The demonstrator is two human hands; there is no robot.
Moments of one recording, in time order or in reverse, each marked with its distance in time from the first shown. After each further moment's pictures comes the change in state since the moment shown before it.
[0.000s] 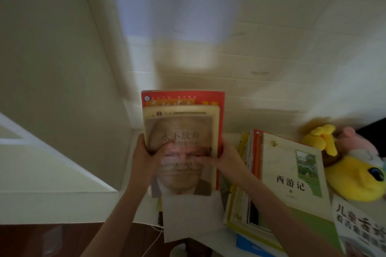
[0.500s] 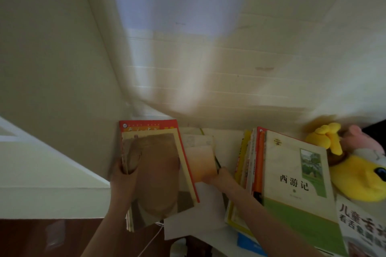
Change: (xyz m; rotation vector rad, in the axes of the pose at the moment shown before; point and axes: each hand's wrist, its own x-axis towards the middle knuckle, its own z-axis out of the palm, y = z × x) left_hand -0.016 -0.069 -0.042 0.068 0.171 -0.230; right_hand 0.005 0.077 0.020 -0.377 0.048 0.710
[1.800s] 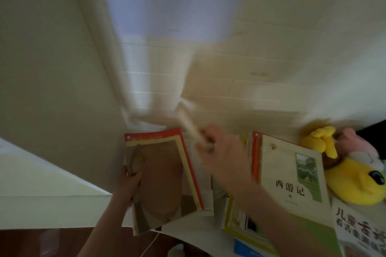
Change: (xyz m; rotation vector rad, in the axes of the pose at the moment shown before) left_hand 0.018 -0.004 0.019 -0.117 -0.199 -0.299; right_hand -0.108 -0.082 -0.052 -0.318 0.541 -0.846
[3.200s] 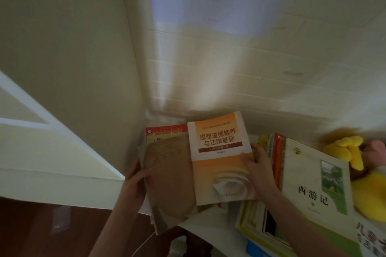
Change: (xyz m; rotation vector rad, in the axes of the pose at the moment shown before) left_hand -0.022 -0.020 -0.027 -0.513 -0.284 0.176; right_hand -0.008 0.100 0.062 0.645 -0.001 0.571
